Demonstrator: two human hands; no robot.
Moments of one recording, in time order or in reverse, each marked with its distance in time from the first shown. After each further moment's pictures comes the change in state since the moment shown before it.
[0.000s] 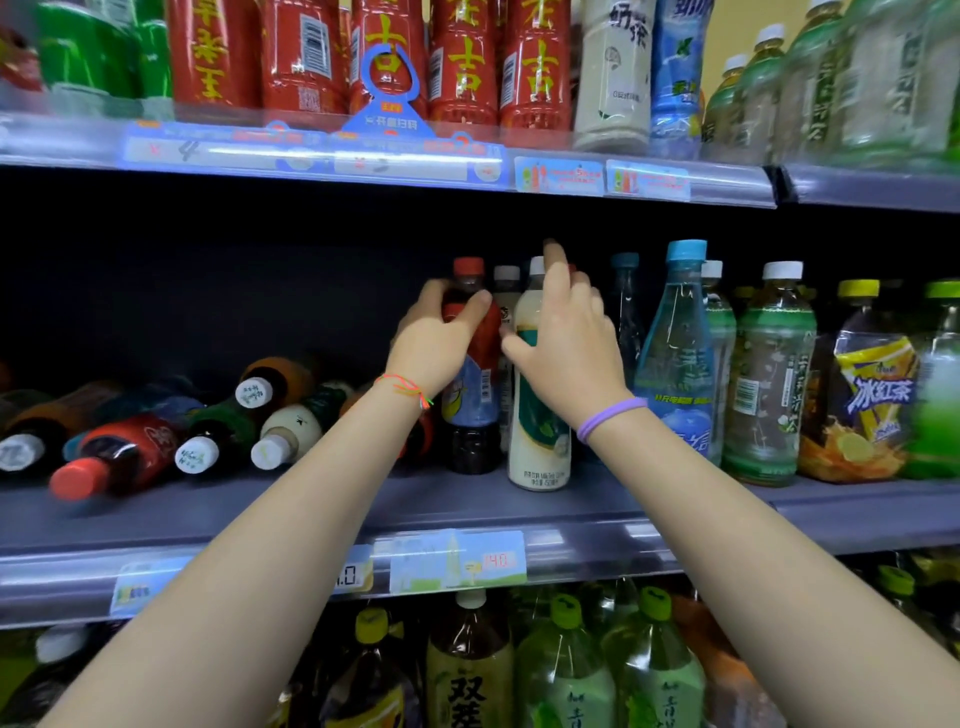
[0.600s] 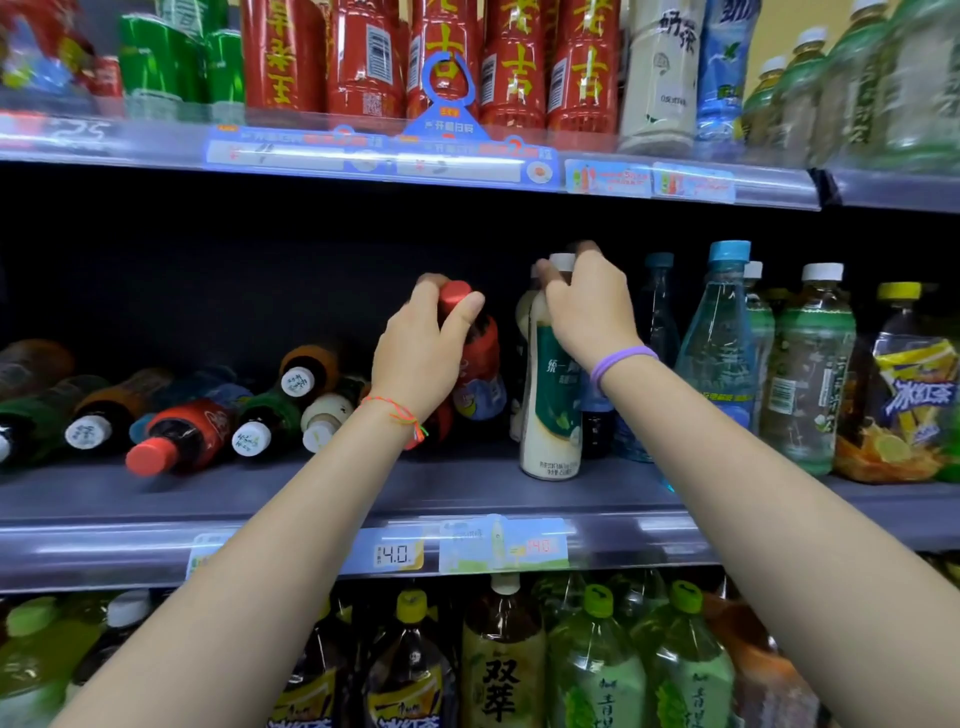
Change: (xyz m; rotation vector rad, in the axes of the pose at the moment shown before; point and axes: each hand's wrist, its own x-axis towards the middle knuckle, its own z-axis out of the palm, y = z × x) left_hand -0.032 -0.007 -0.054 0.184 0.113 0.158; right_hand 0.035 -0.027 -0.004 0.420 0.001 0.234
